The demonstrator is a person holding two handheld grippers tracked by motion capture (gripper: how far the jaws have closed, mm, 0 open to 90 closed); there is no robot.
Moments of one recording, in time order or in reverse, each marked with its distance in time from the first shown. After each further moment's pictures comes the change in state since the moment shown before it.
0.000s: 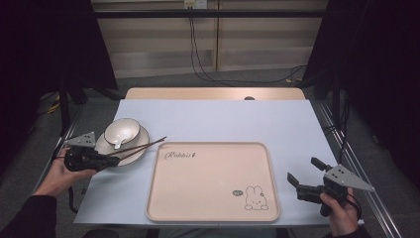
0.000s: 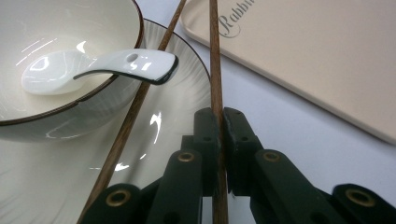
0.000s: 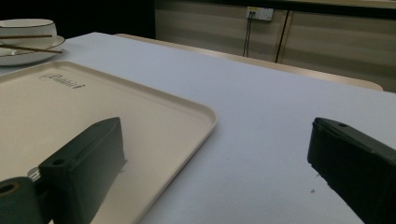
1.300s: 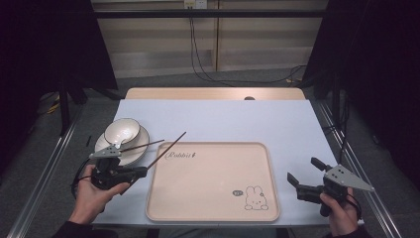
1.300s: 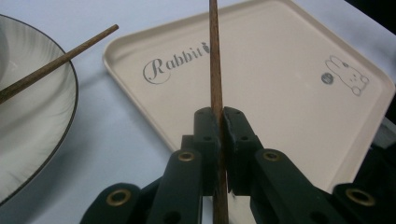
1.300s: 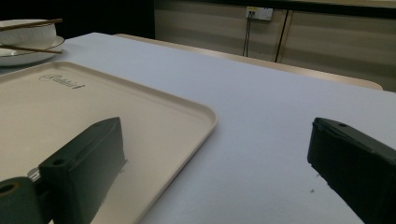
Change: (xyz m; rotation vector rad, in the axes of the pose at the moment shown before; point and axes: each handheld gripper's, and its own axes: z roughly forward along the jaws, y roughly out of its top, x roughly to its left) left arm -0.106 0.036 0.037 -0.130 0.093 -0.308; right arm 0.000 0.000 0.000 0.006 0.012 0.006
